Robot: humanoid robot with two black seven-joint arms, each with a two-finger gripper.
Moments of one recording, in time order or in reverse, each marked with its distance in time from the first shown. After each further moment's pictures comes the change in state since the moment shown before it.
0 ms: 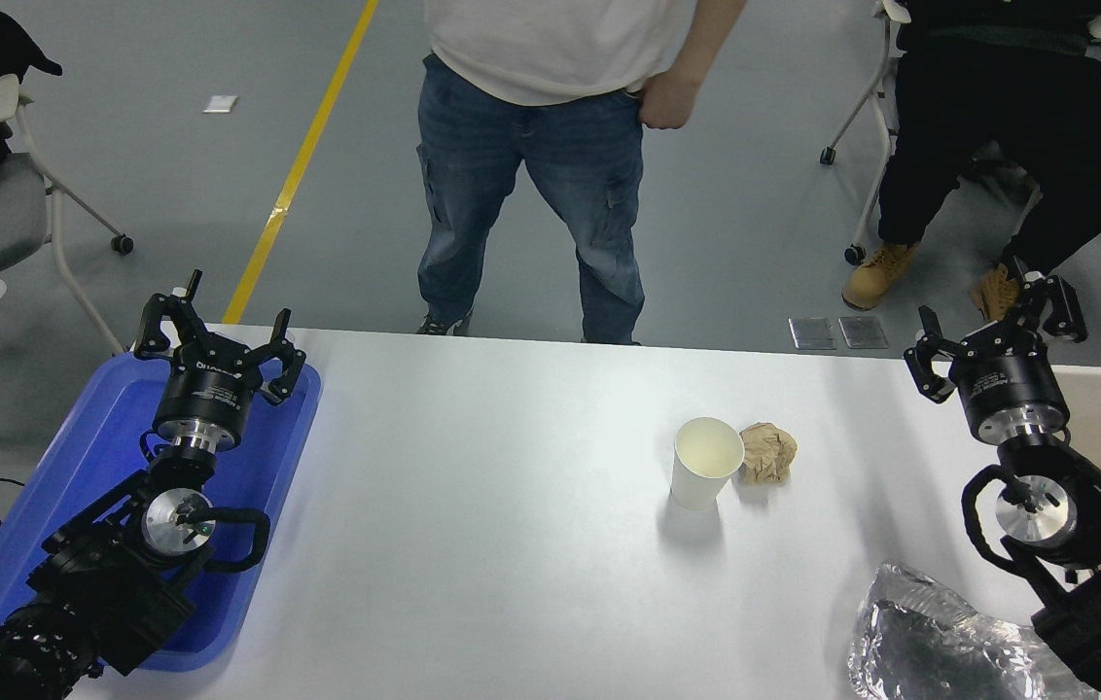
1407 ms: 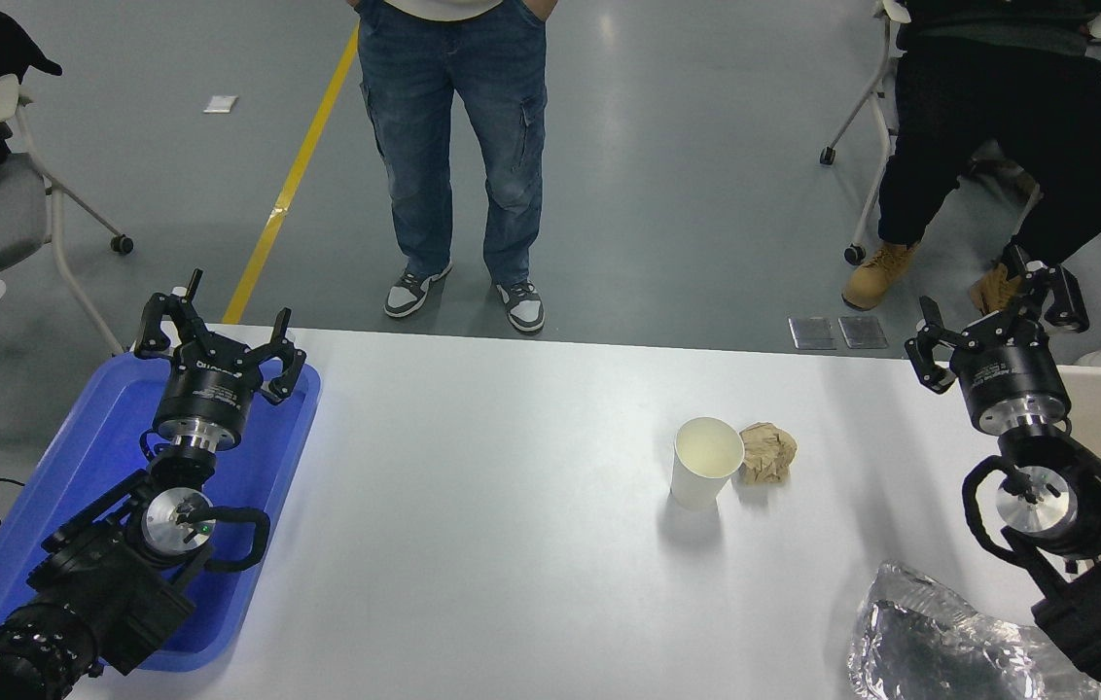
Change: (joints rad) left arm -0.001 0.000 0.000 0.000 0.001 0.000 0.001; right arm 0.022 -0.002 -0.011 -0.002 -0.001 -0.001 0.000
